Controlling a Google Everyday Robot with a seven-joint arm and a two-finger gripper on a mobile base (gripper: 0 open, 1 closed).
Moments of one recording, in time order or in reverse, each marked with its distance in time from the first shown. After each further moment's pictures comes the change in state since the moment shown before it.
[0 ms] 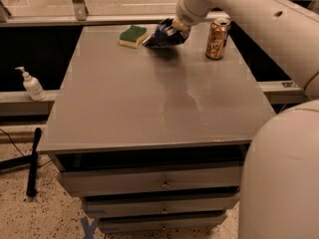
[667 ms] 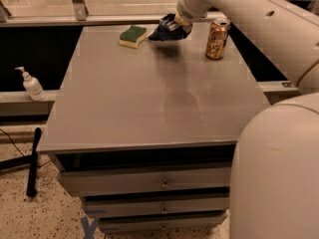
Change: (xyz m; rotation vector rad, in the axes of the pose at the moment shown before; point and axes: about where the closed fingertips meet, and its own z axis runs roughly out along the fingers) arm 0.005 -0.023 0.006 0.069 0.028 0.019
